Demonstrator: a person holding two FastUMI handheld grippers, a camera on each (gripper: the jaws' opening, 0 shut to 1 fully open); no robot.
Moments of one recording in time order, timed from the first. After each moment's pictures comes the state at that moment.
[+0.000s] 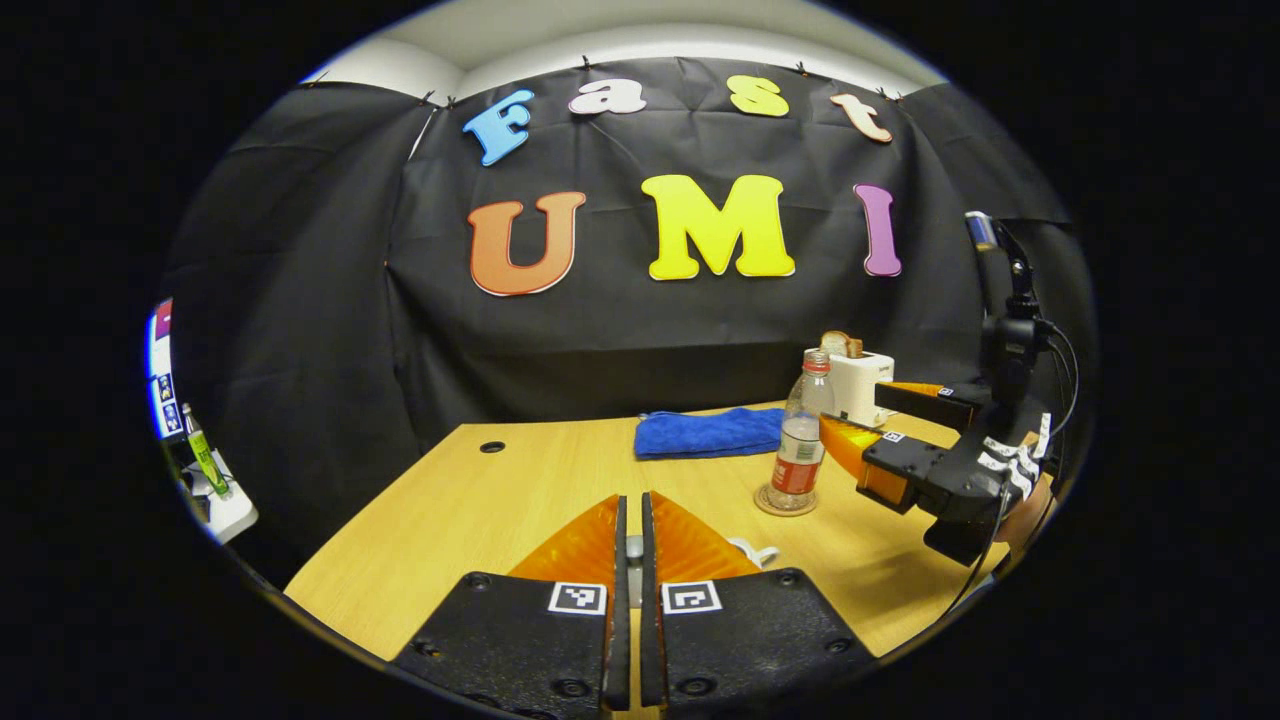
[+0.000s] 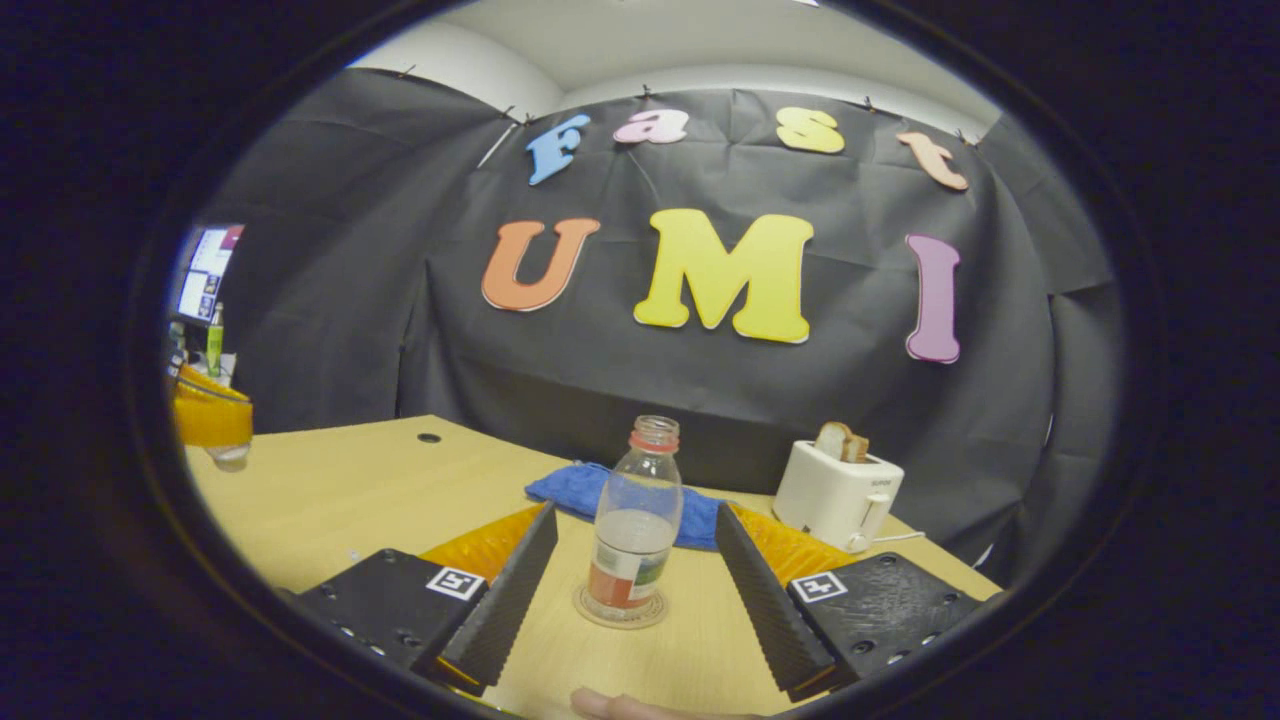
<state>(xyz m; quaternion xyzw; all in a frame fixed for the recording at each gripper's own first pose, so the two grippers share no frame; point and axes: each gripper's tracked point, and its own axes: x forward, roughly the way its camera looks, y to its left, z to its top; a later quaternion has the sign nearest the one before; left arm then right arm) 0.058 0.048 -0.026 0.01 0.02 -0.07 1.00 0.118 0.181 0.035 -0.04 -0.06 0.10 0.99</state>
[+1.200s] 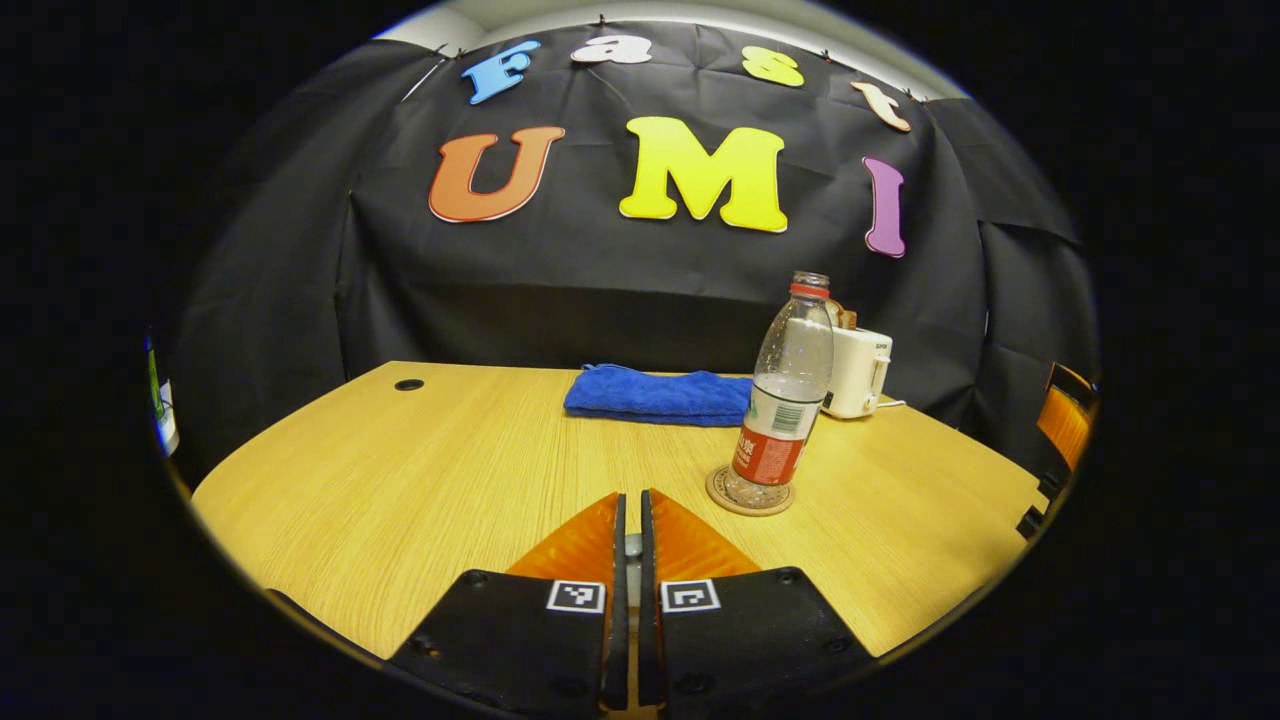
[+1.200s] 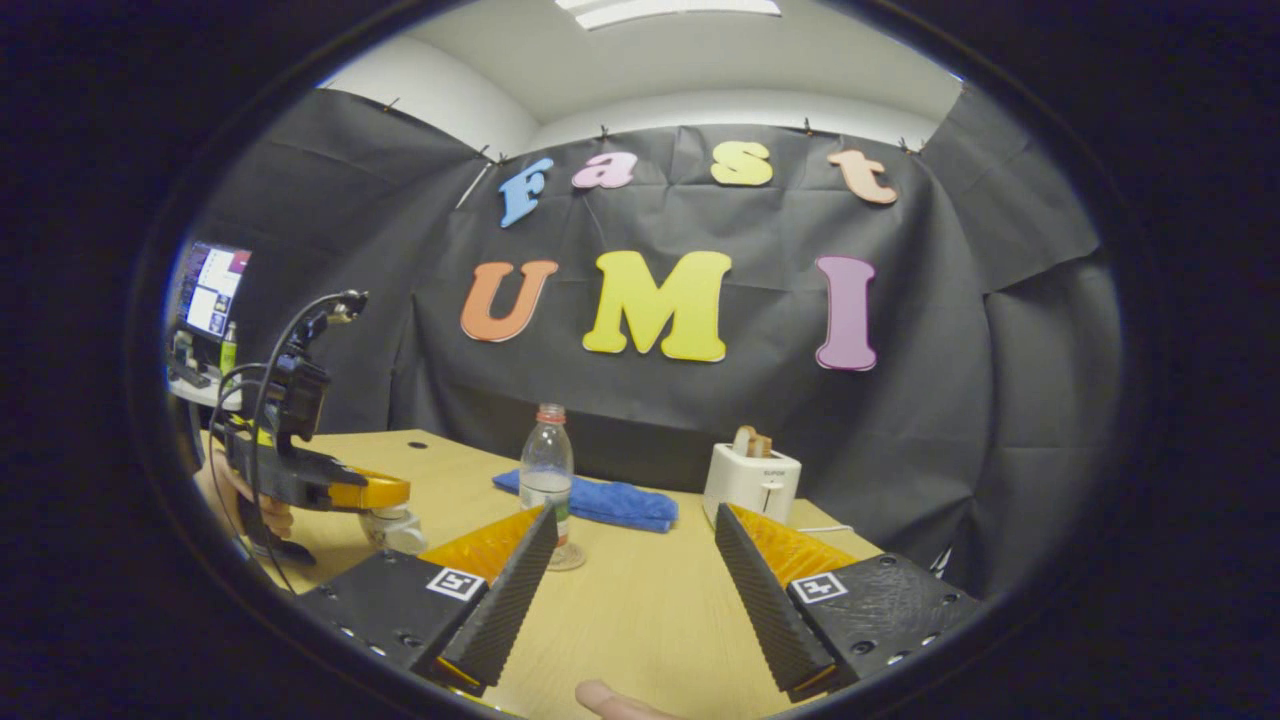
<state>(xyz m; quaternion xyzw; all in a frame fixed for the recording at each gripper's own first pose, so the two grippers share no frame) 0.136 -0.024 -0.101 -0.04 0.07 -0.10 0.99 0.027 0.049 0.003 0.00 -0.09 0.06 0.99</state>
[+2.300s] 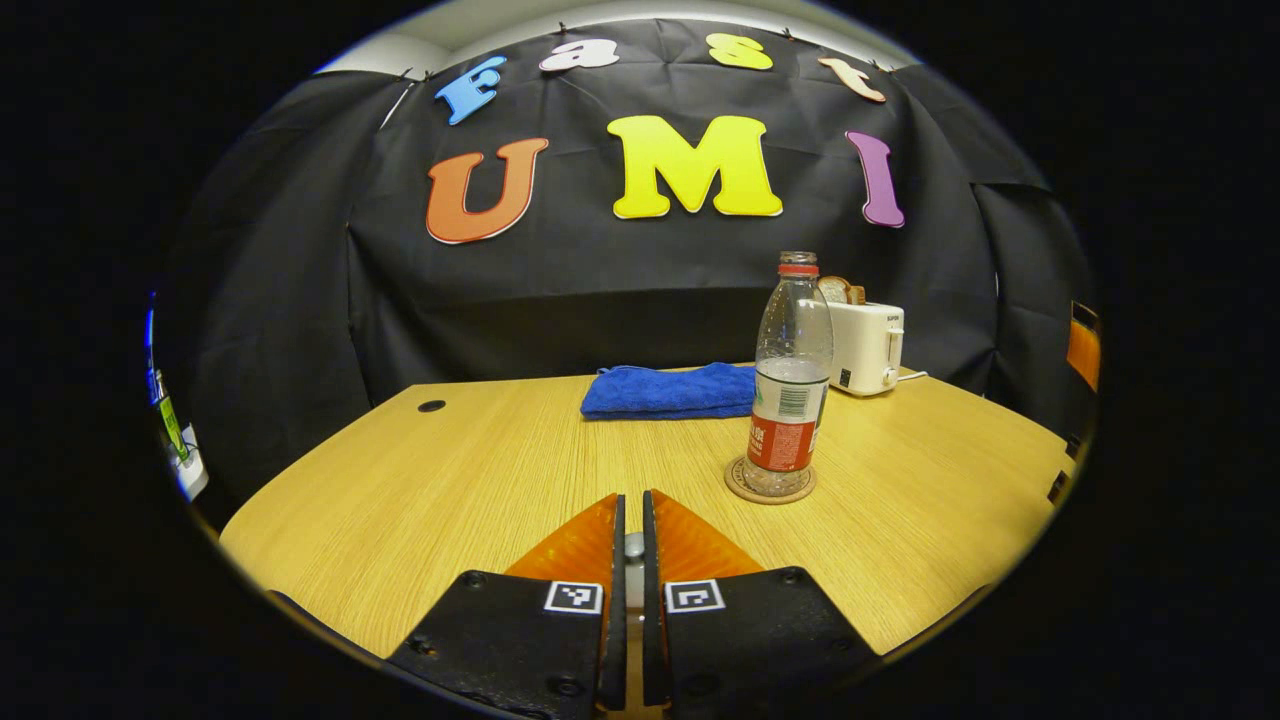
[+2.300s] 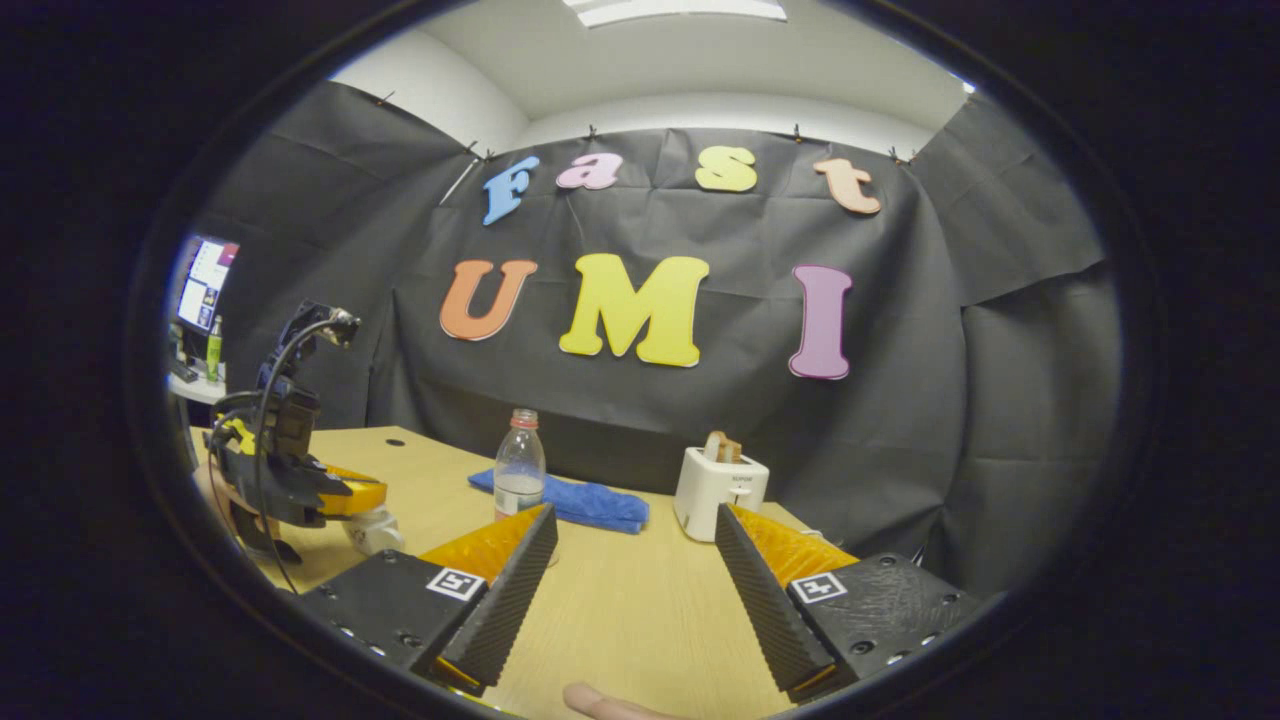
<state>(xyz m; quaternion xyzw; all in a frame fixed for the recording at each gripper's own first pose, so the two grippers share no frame) 0.133 -0.021 -0.102 0.01 0.07 -0.07 1.00 0.013 0.038 0.015 -0.01 -0.09 0.03 0.99</state>
